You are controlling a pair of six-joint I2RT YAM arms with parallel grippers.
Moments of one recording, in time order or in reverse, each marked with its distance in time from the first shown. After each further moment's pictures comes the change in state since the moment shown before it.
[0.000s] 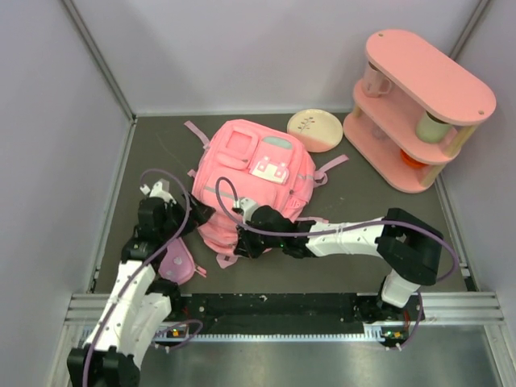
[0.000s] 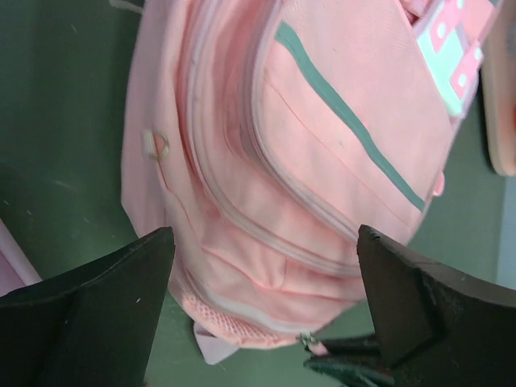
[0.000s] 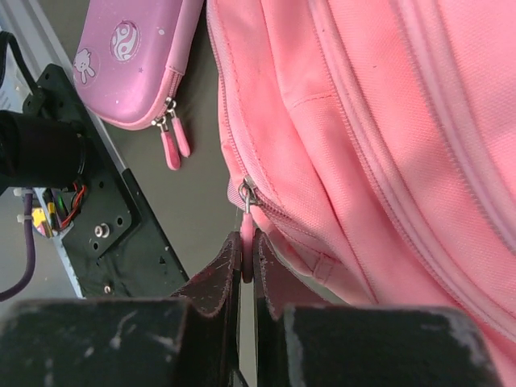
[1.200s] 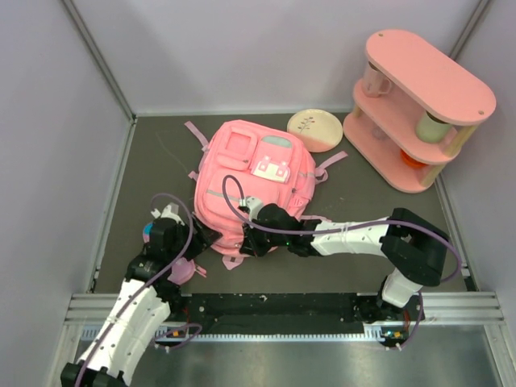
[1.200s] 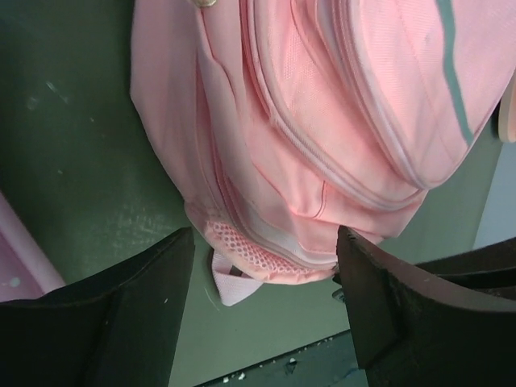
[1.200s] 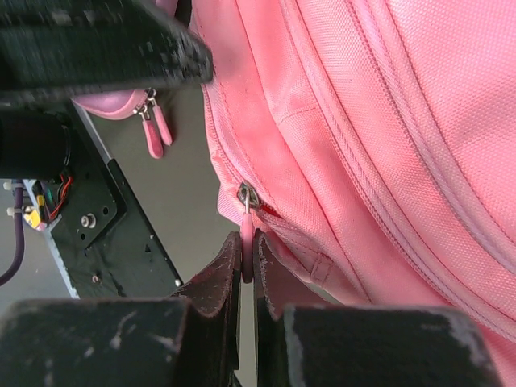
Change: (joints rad) left arm -0.102 -0.248 -0.184 -0.137 -0.003 -0.193; right arm -0.045 -0.028 -0.048 0.001 -0.034 -0.006
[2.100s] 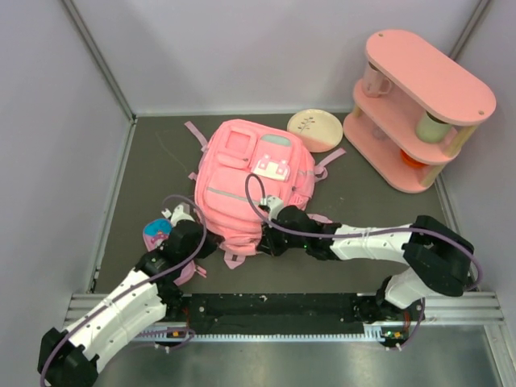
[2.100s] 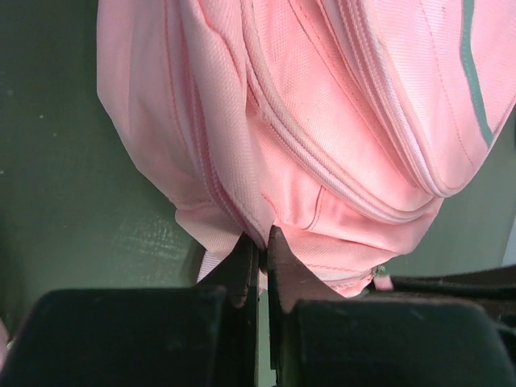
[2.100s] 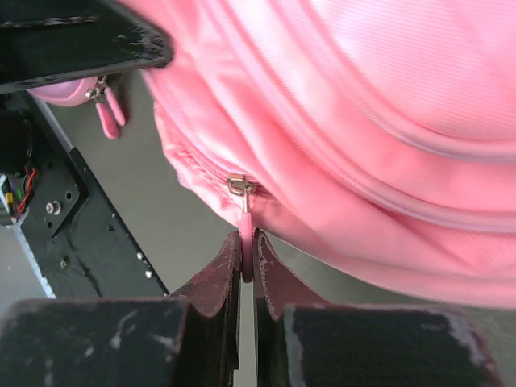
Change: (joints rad) left arm -0.395 0.140 -0.011 0.141 -0.371 -0.211; right arm -0.043 -0.126 -0.148 0.015 0.043 0.005
